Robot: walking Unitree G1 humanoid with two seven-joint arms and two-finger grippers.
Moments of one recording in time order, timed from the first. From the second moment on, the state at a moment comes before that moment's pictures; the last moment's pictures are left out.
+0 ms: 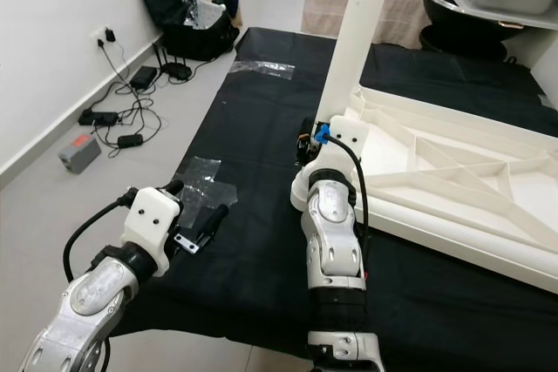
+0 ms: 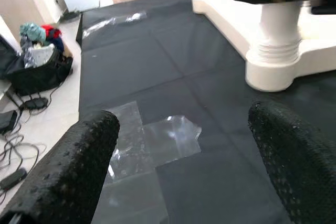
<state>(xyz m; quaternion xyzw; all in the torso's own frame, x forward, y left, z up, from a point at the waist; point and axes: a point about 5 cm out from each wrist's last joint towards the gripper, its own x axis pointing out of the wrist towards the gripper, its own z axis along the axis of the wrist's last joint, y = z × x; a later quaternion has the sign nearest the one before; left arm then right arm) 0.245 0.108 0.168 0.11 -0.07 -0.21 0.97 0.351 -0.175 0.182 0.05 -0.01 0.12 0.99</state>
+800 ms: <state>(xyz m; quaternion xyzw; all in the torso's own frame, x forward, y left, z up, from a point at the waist) 0.246 0.108 0.170 0.11 -0.07 -0.21 0.97 0.372 -0.174 0.229 0.08 -0.04 0.47 0.88</state>
